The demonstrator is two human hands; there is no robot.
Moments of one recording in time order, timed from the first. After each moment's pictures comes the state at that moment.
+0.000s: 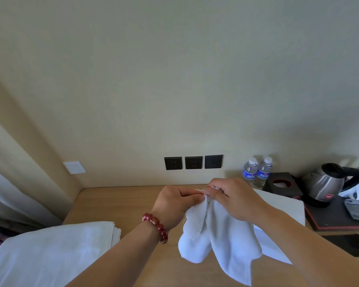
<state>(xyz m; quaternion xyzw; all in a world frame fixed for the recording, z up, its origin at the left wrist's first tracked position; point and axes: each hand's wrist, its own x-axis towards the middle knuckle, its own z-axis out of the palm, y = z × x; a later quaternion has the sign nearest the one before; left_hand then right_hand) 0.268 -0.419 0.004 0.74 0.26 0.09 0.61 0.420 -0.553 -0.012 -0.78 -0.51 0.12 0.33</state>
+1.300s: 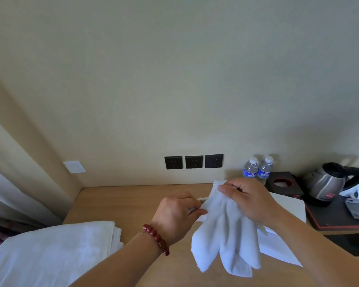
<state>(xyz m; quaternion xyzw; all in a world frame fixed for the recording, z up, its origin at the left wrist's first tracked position) 0.262 -0.416 -0.038 0.92 0.09 0.25 0.28 0.422 -0.577 -0.004 -0.76 -0.45 0.15 0.45</state>
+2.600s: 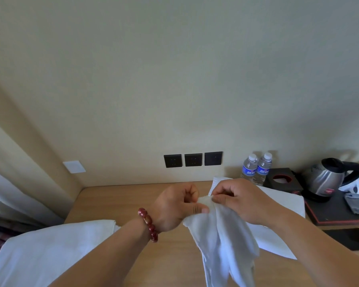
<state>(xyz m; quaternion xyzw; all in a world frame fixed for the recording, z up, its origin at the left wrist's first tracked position) 0.266 -0.407 -0.005 0.80 0.15 0.03 0.58 0.410 -0.575 0.006 -0.78 -0.44 0.25 0.37</state>
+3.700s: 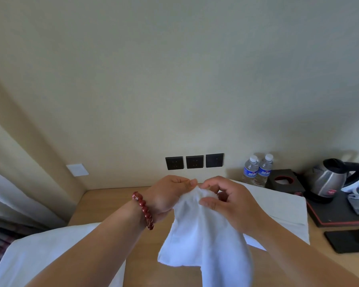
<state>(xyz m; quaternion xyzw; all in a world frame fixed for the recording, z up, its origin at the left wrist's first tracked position) 0.267 -0.398 0.031 0.68 0.23 -0.02 0.70 0.378 -0.569 0.001 -0.69 -0.41 0.22 0.55</state>
